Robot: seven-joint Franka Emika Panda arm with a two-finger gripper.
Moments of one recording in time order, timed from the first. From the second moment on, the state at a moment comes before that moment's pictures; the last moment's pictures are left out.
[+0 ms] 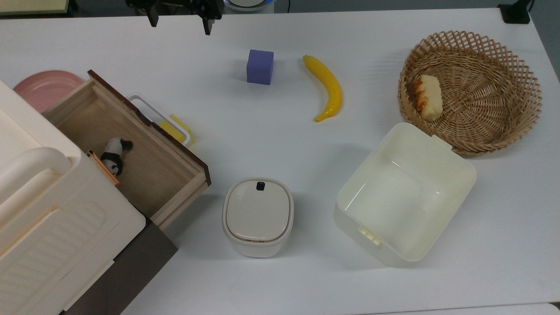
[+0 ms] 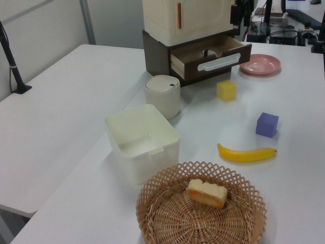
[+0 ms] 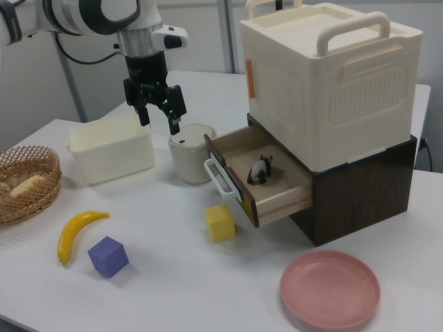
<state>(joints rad) 0.04 0.11 -0.13 -1.46 -0.01 1.54 0.04</state>
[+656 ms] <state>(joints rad) 0.04 0.11 -0.13 -1.45 -0.01 1.44 0.02</state>
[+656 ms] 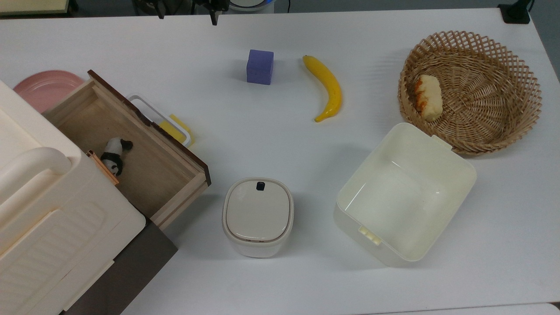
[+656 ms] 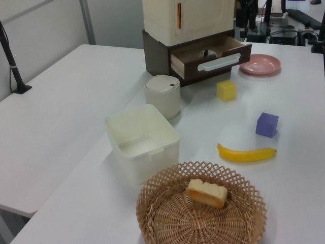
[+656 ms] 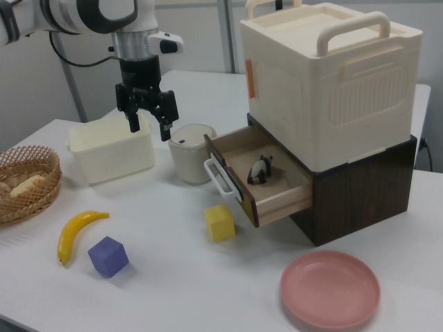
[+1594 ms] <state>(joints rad) 0.11 0.13 -0.13 -1.51 0.00 1.50 0.53</state>
